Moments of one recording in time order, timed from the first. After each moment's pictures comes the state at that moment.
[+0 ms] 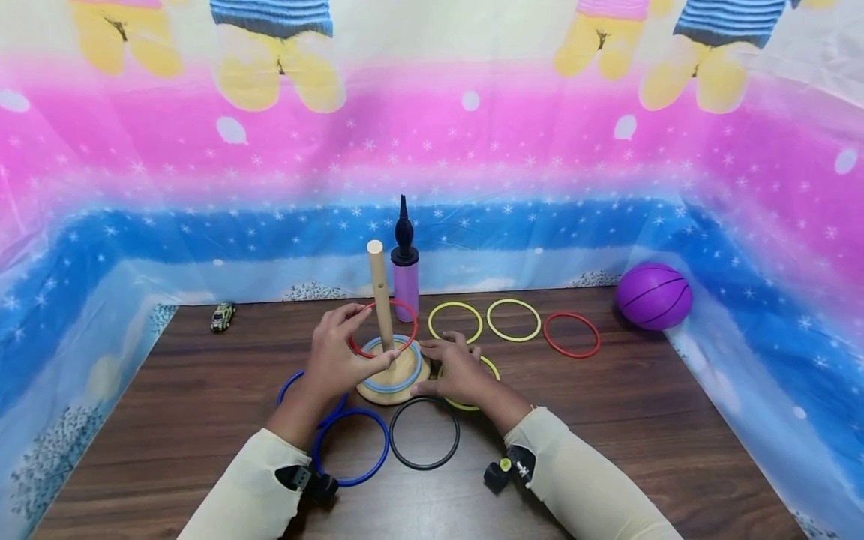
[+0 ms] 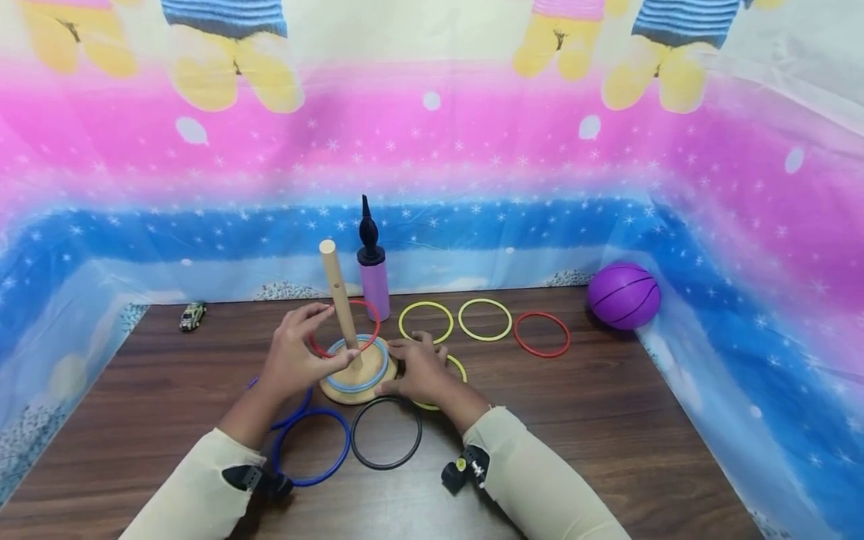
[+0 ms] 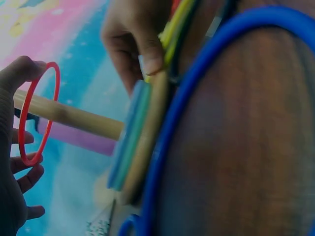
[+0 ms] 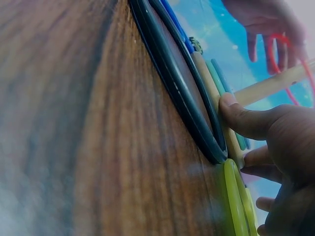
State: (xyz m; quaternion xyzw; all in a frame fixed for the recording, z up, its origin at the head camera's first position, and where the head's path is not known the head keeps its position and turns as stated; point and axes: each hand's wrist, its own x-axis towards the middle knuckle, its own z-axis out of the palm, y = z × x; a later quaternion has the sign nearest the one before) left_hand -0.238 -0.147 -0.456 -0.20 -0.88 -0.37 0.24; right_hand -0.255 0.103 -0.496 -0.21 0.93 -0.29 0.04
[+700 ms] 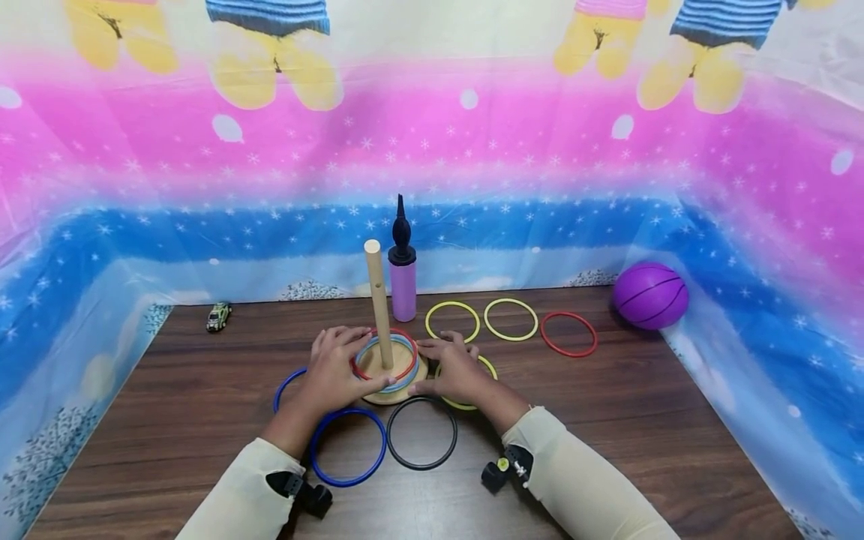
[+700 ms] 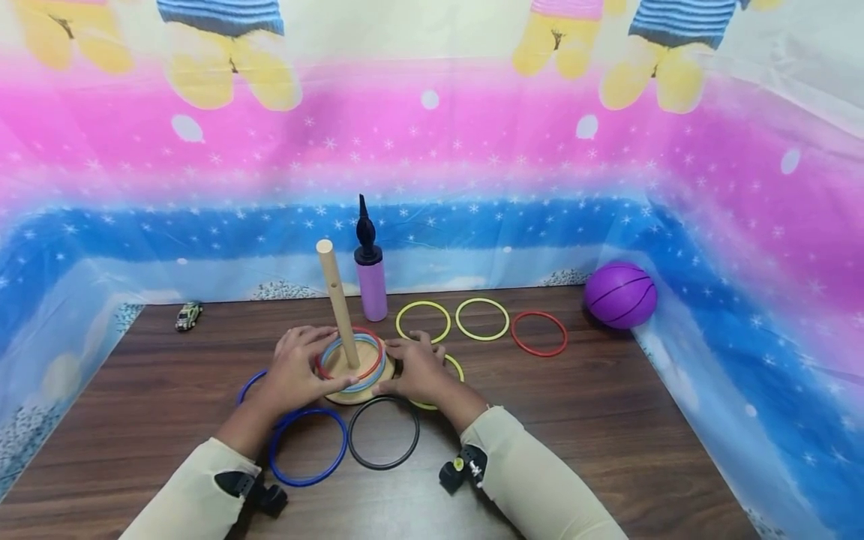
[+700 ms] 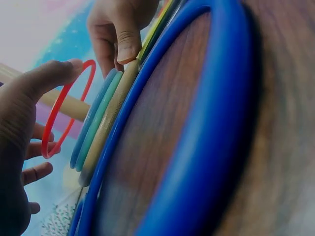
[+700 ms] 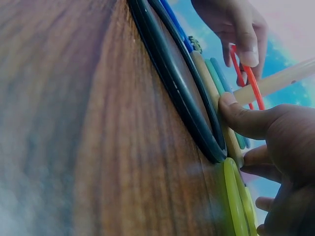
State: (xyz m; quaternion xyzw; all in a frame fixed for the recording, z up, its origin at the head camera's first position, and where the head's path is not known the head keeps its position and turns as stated) left_hand -0.239 -0.156 -0.487 -0.20 -0.93 -0.27 0.14; right_hand -0.254 0.104 -0.495 -0.21 0.93 -0.29 0.04
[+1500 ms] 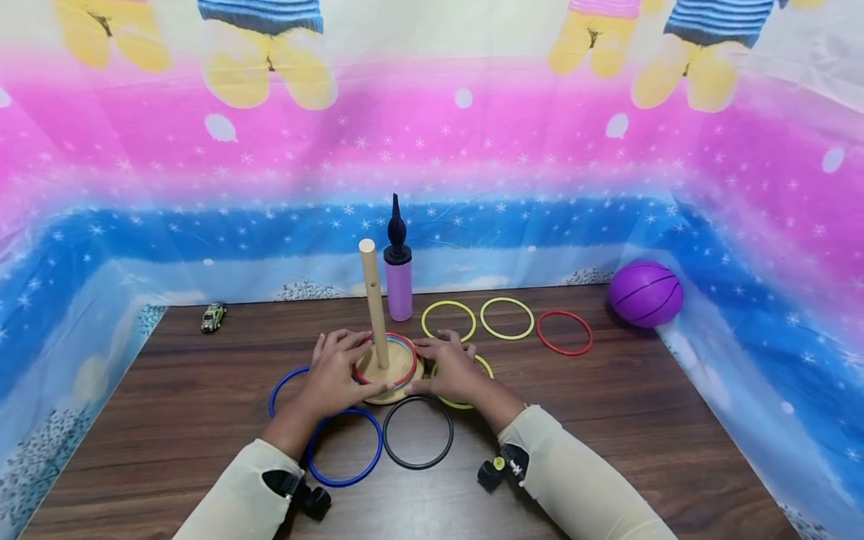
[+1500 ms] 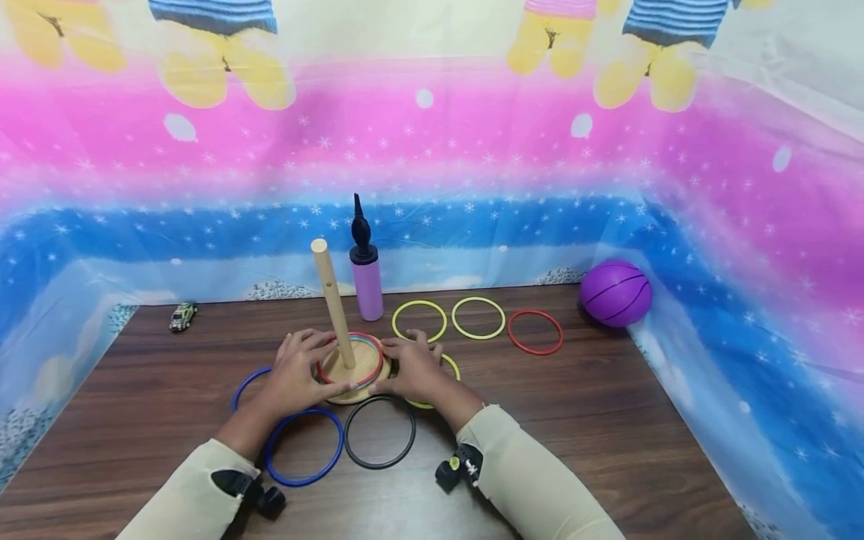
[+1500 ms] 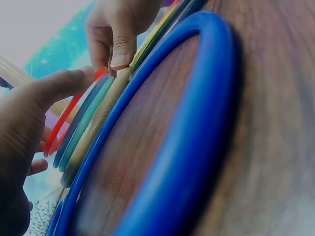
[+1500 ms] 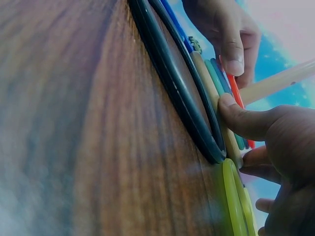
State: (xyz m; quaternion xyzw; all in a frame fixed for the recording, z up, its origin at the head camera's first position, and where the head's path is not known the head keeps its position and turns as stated) left_hand -0.241 -0.153 -0.497 -0.21 -0.94 -0.25 0.12; right_hand -0.254 0.103 -0.495 -0.20 0.94 -0.28 0.04
